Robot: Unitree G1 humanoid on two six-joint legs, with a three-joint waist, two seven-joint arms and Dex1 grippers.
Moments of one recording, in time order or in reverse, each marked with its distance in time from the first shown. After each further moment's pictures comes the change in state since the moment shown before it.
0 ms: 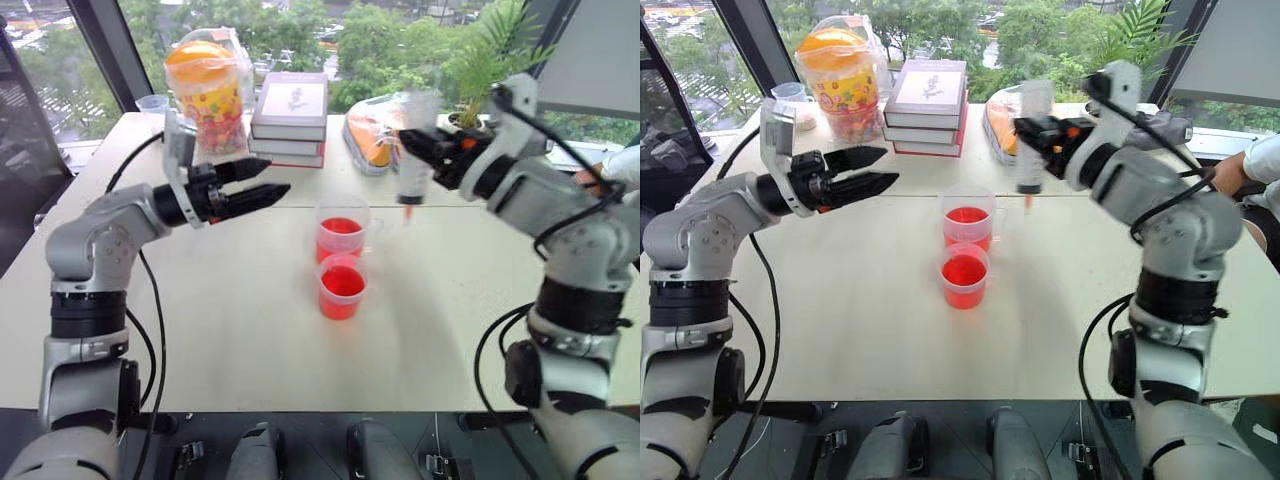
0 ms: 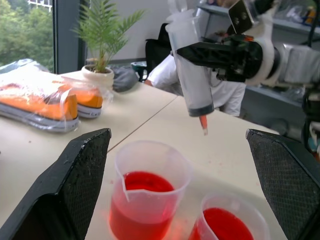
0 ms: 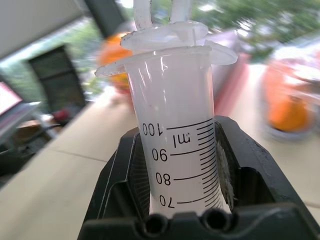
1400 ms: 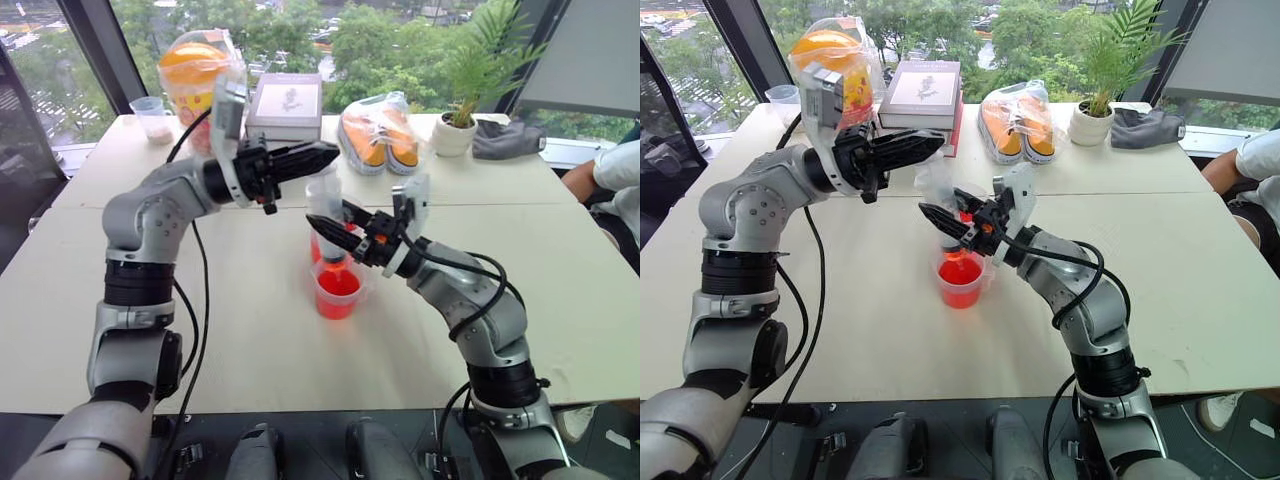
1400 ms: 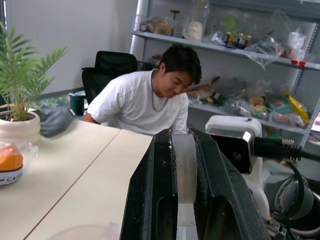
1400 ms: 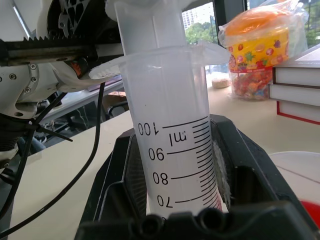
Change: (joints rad) left arm -0.222 -0.173 -0.090 0.118 0.006 -0.023 -0.087; right arm 0.387 0.314 0.349 -0.272 -0.205 -0.602 0.442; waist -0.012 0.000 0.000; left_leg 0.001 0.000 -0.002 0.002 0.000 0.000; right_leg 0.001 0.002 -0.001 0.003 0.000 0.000
